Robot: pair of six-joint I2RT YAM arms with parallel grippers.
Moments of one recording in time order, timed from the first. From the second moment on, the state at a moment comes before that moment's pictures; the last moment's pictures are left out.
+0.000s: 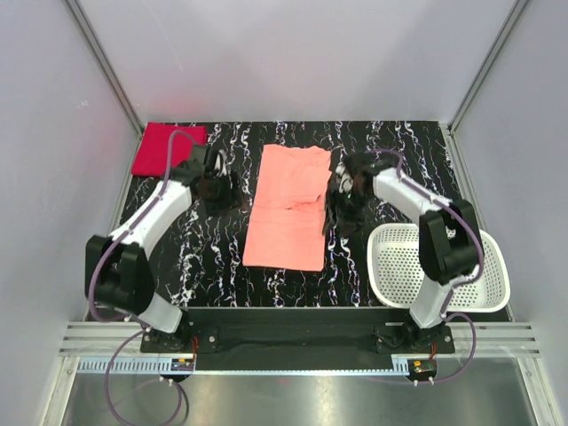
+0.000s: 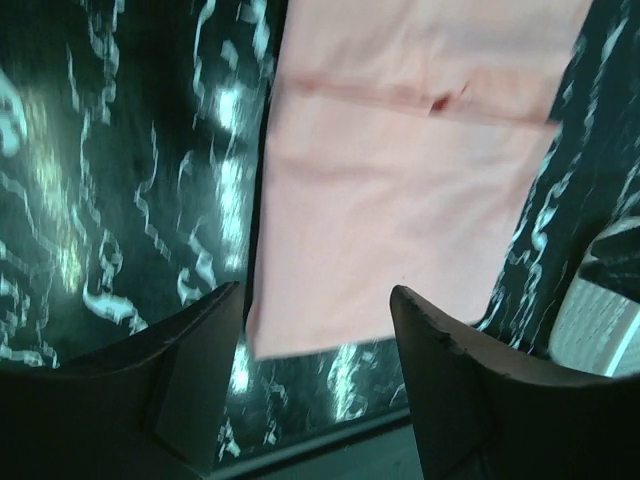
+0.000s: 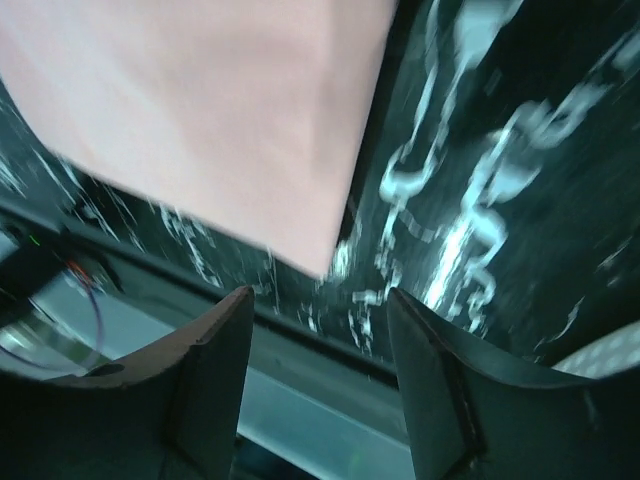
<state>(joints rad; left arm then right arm) -0.27 1.58 1.28 -0.74 0.24 -0.49 0.34 1.87 1.42 -0.91 -0.42 0.37</state>
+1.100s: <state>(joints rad) -0.27 1.47 0.70 -0.54 0.39 -0.75 0.53 1.56 0.63 -0.19 -0.51 1.06</state>
